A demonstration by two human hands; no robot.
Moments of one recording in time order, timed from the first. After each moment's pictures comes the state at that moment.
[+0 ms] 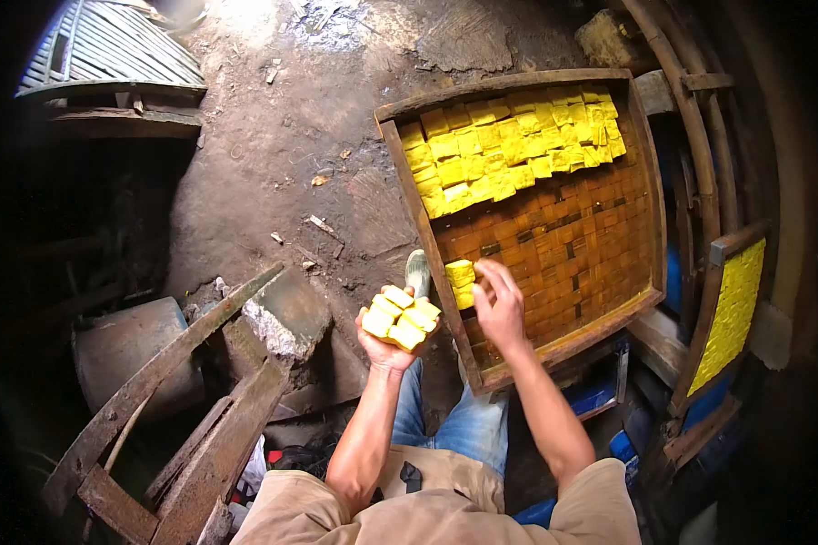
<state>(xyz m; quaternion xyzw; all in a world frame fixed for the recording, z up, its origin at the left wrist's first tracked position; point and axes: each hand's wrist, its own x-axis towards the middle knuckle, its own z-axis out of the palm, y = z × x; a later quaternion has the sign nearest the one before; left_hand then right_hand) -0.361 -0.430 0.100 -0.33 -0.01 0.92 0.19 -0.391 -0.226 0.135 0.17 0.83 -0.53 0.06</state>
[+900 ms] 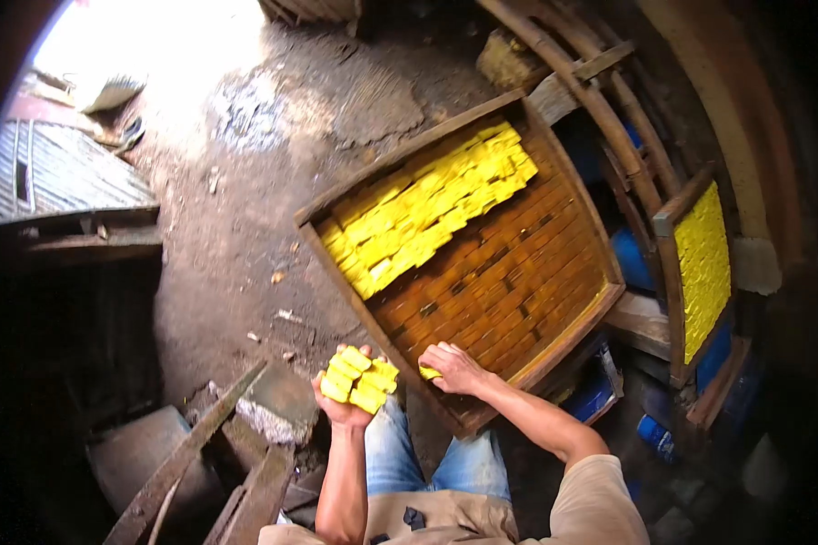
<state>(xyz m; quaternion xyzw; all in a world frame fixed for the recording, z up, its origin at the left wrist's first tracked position) -0.418 -0.416 0.151 -0.24 0.10 0.93 0.25 -0.356 -0.180 0.096 -0.13 0.89 -0.39 0.21</state>
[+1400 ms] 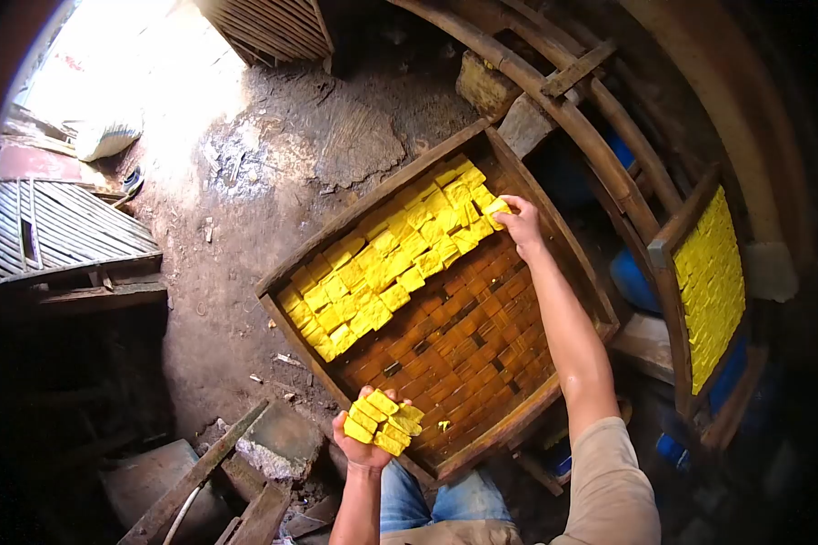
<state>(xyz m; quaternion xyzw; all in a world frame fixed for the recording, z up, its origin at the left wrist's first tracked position) -0.421 -0.291 0.164 -0.23 0.13 0.91 0.32 -0.587 0.142 0.020 0.31 0.73 -0.60 -0.10</state>
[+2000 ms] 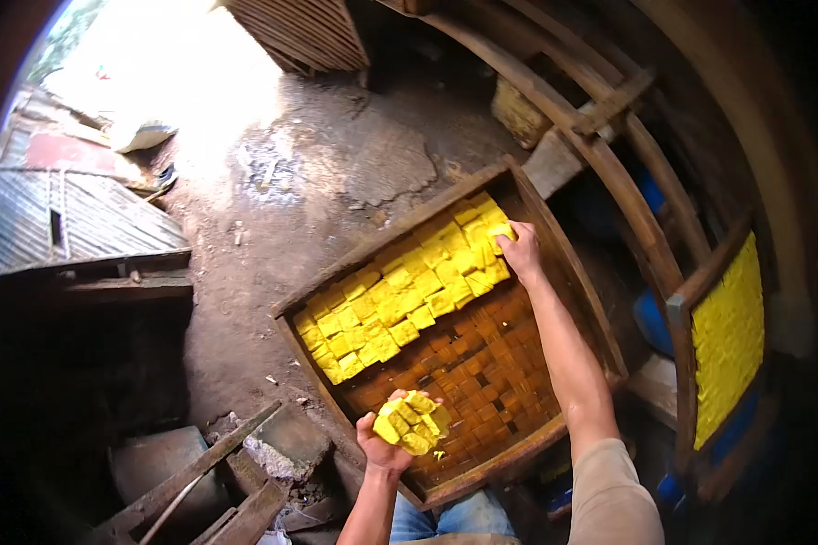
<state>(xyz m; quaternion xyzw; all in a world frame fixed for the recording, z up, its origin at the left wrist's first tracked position) -0.451 -0.215 0.165 -0.26 0.15 0.90 0.31 -0.636 0.138 0.017 0.26 0.86 -0.43 -0.10</state>
